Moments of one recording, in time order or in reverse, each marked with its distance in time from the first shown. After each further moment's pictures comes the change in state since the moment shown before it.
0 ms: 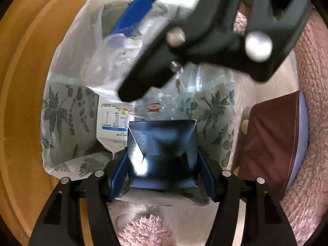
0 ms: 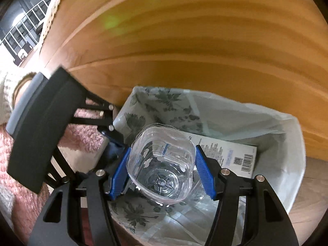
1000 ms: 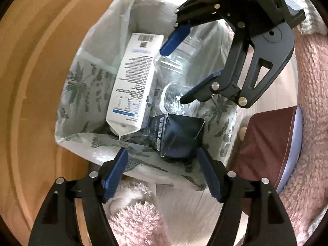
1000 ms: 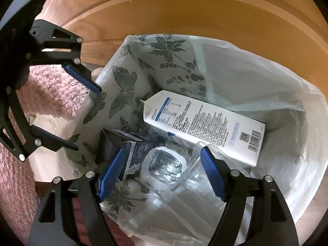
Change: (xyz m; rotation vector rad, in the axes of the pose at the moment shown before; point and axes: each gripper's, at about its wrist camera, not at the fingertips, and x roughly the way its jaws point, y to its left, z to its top) left arm -0.021 0.012 -0.017 -0.152 -0.005 0.007; right arm 0.033 0.005 -0.015 -0.062 0.214 -0.066
